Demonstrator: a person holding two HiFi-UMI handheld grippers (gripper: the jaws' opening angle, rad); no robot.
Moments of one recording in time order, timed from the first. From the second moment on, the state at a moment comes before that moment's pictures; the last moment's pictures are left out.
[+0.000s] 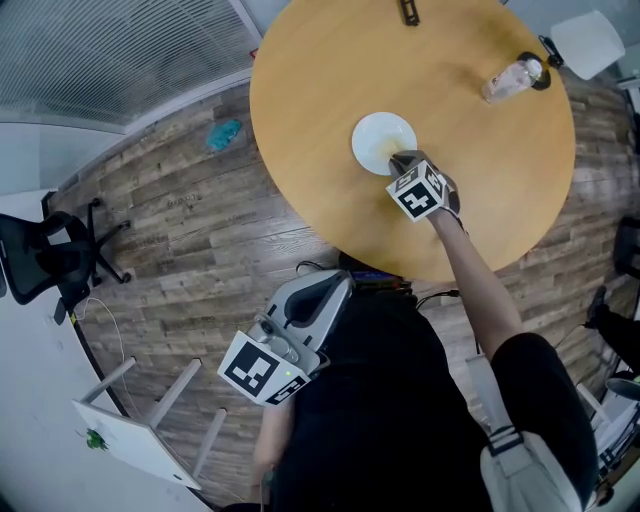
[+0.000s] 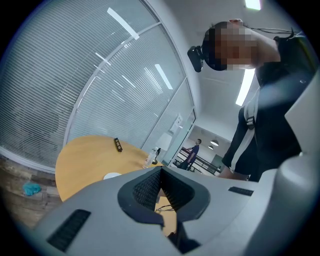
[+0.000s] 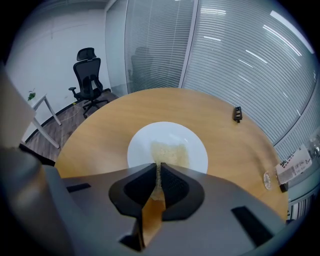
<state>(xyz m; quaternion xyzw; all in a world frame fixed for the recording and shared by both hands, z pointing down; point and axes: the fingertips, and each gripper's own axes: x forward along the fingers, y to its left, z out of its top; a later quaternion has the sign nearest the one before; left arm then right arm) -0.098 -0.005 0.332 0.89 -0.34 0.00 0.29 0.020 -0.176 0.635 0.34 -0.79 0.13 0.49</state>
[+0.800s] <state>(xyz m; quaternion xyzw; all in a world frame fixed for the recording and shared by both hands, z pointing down) -0.136 0.030 0.333 0.88 -0.36 -0.02 0.29 -0.032 -0.154 0.632 0.32 -0.80 0.11 0.49</state>
